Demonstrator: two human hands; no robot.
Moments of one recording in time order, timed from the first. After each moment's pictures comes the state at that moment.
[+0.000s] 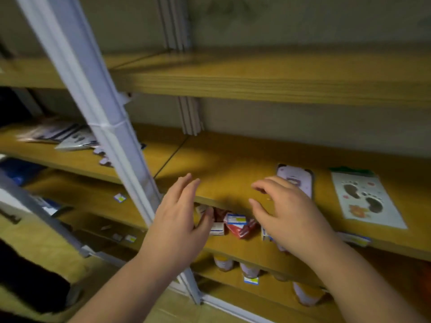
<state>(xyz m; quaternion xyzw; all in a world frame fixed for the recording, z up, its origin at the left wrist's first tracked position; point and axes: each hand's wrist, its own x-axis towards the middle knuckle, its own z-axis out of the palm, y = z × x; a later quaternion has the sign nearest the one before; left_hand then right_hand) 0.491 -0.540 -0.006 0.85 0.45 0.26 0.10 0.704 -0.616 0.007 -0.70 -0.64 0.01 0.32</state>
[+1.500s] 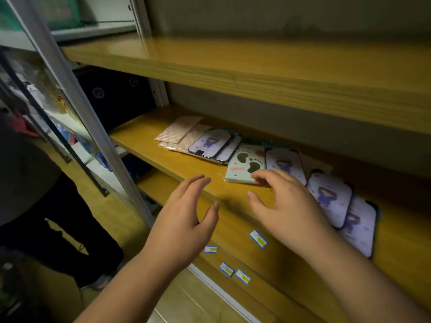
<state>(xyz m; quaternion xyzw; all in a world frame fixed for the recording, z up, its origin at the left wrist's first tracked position) 0.067 -0.175 -0.009 0.78 0.54 0.31 0.10 0.281 -0.177 0.005 -0.61 -0.71 0.10 0.35</state>
